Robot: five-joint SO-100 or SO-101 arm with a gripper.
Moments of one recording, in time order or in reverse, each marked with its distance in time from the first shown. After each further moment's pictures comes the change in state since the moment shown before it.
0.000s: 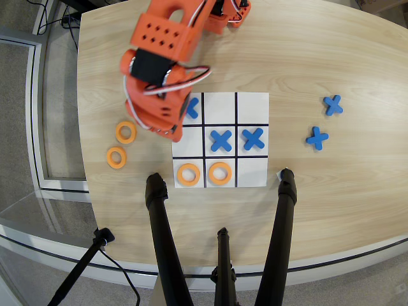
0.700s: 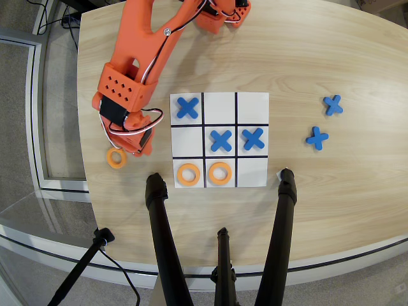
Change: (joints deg) arm 7.9 -25.2 -17.4 -8.6 -2.3
